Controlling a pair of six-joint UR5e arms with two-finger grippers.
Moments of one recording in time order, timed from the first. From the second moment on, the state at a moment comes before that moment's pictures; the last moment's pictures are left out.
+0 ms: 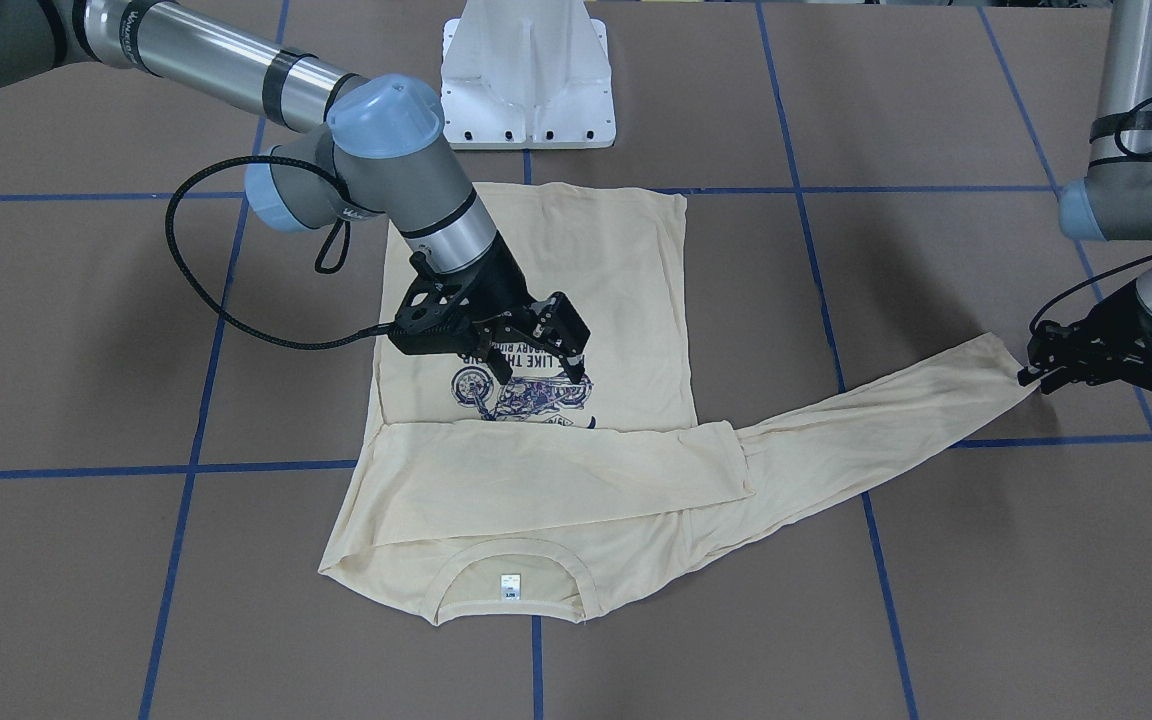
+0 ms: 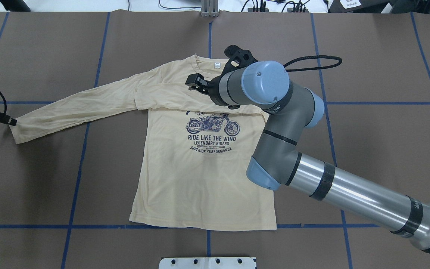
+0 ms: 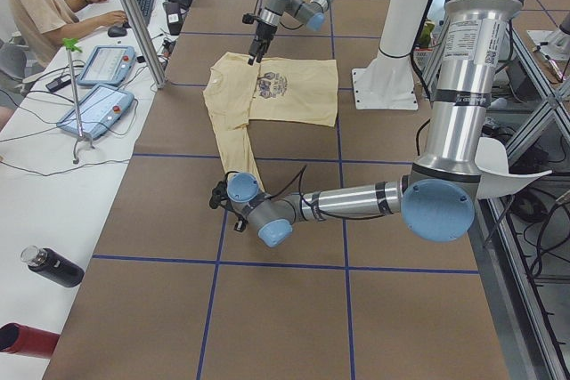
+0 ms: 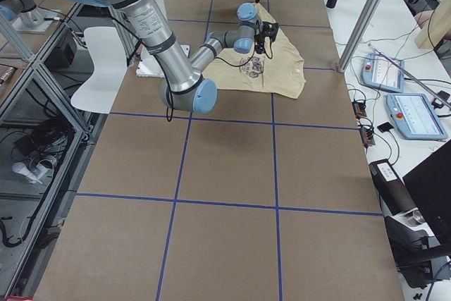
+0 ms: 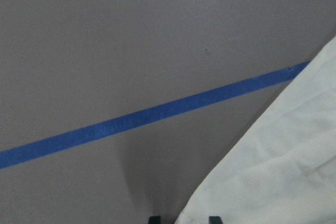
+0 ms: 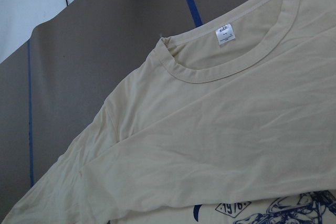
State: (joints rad) left arm -1.12 -1.68 -1.19 -2.56 -2.35 -0.52; right arm 0.58 -0.83 1.46 -0.95 1.71 1.65
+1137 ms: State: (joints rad) left arm -1.07 -1.74 -1.55 -2.53 -2.36 -1.07; right arm 0.69 -1.23 1.73 -0.94 1.82 1.41
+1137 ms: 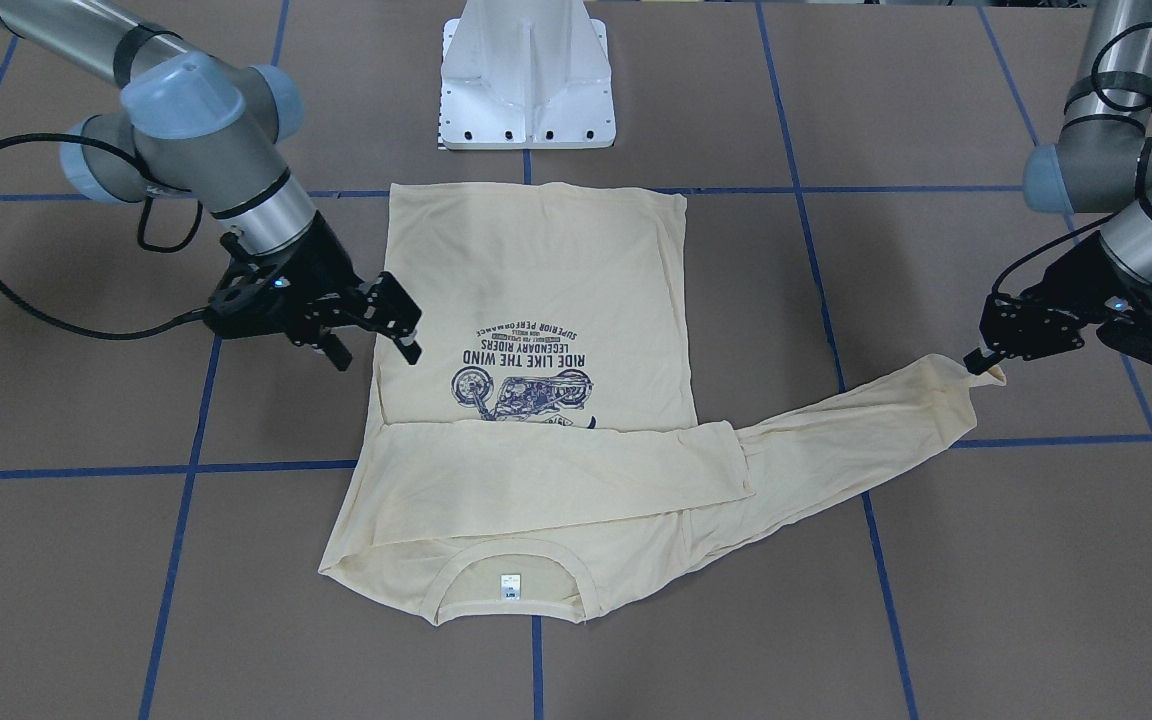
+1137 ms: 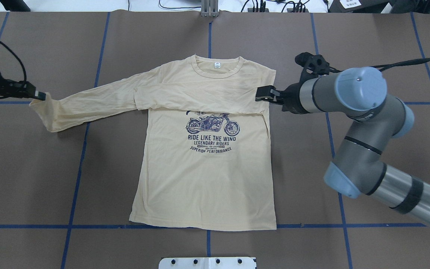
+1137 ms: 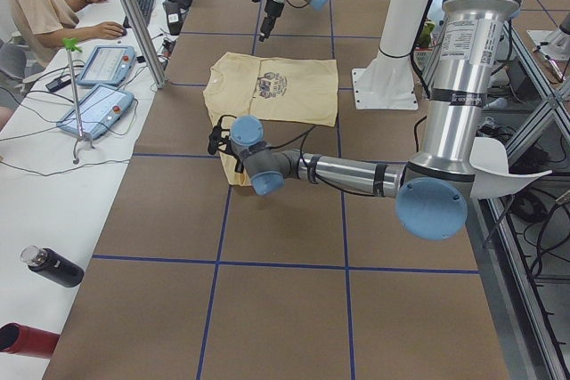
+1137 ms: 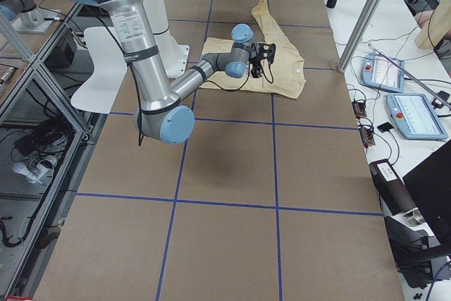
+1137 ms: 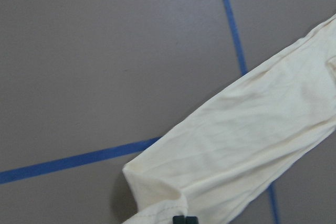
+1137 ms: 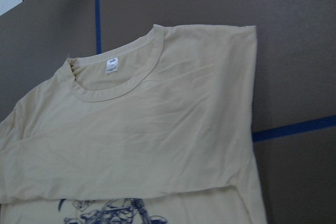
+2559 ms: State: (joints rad) left arm -0.66 -2.69 -1.06 -2.36 -1.79 -1.90; right arm 0.90 -1.59 1.74 -0.81 1.91 1.02
